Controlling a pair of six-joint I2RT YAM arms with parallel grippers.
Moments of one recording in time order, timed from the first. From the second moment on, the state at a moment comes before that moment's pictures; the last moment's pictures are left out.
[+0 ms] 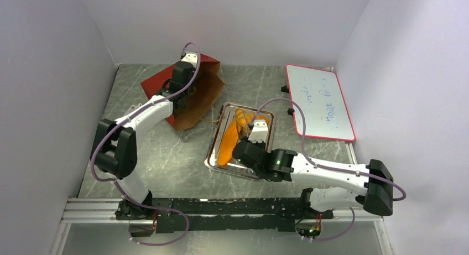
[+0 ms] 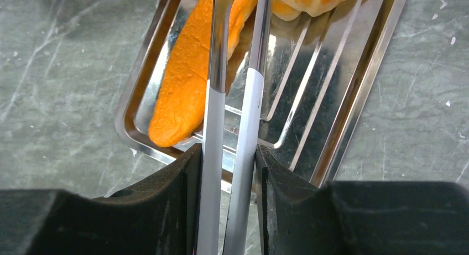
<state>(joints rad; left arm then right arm) -0.43 1.70 1.27 0.00 -0.46 0.01 1.21 1.18 0.83 -0.57 0.73 0.86</state>
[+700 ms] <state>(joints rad) -0.43 1.69 1.23 0.03 -0.44 0.01 1.21 1.14 0.92 -0.56 0.73 0.82</state>
